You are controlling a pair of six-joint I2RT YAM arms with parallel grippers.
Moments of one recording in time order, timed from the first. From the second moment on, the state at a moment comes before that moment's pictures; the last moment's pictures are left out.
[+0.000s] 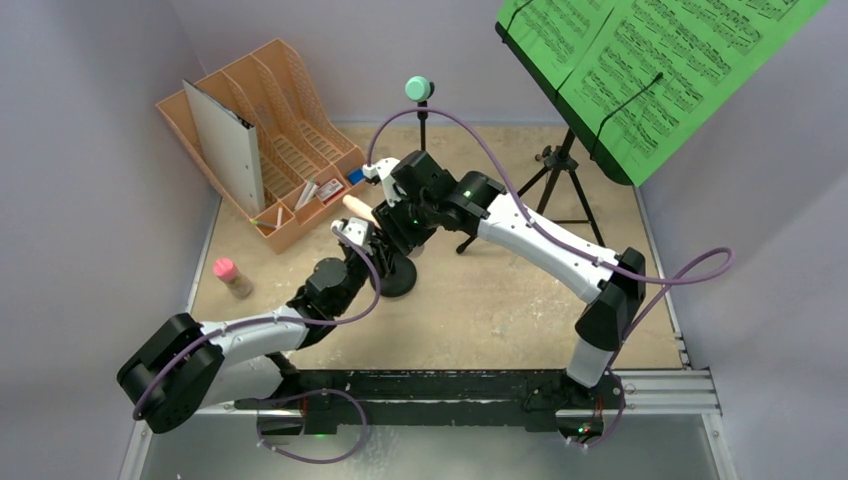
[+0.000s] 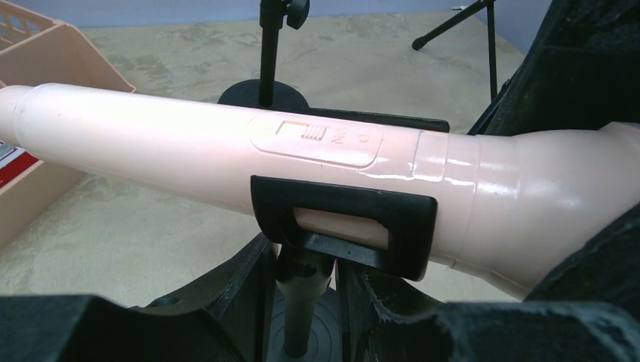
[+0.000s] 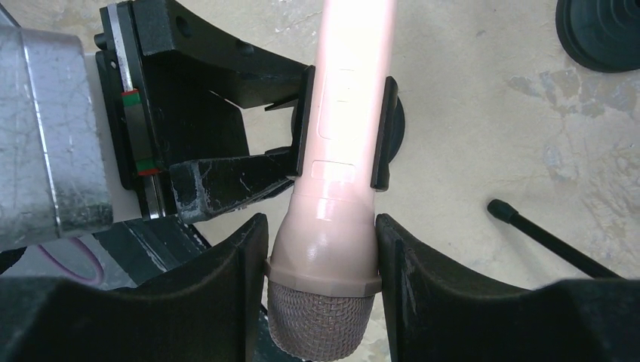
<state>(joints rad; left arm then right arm) -0.74 1.16 0.30 0.82 -0.30 -0.20 0.92 1.75 1.79 -0.93 -0.07 0.12</state>
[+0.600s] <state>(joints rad) -0.71 1.17 0.30 0.80 -0.28 -0.28 0.92 1.68 1.65 -0.84 -0.07 0.08</state>
